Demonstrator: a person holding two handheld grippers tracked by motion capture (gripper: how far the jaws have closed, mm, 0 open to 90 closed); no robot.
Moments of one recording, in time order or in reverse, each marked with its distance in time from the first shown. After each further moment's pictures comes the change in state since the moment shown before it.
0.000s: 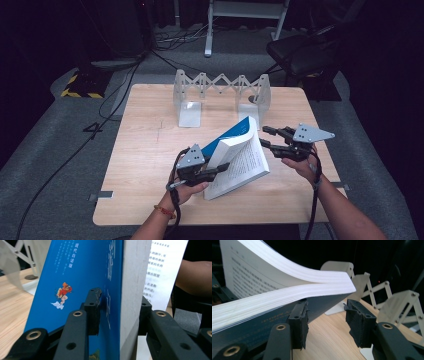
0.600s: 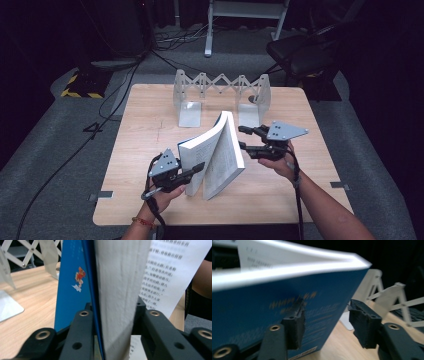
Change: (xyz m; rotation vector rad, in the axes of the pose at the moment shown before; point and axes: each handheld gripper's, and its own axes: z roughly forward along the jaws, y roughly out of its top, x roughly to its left) left arm 0.008 -0.023 -0.056 0.001 0.131 -0.056; right arm 0.036 0.024 0.057 0.020 0.101 -0.001
